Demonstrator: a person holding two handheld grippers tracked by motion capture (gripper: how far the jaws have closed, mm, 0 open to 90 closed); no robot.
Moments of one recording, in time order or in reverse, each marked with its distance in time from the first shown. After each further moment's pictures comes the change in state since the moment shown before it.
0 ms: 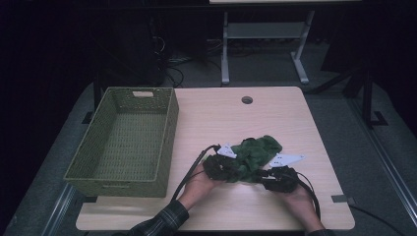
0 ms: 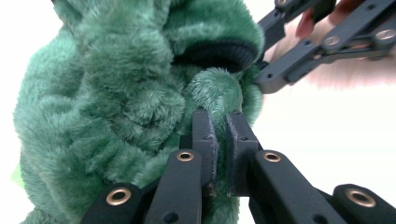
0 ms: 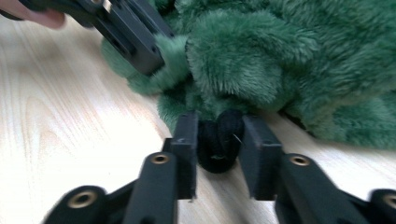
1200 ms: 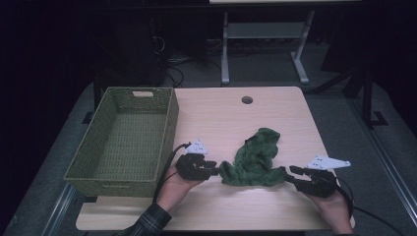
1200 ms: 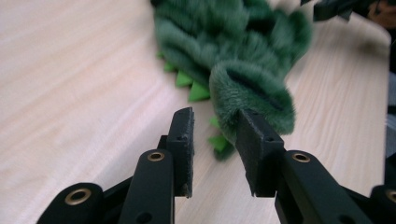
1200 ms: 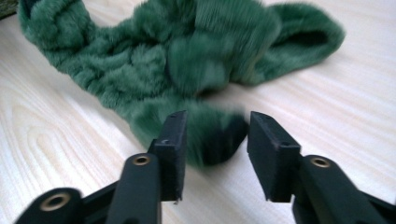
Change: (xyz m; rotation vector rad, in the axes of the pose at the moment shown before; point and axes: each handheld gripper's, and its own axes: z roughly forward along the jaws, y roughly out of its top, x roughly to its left) left arm 0.004 -0.025 -0.075 -0.110 0.098 -0.091; right arm -0.024 -0.028 -0.081 -0.083 -0.172 0.052
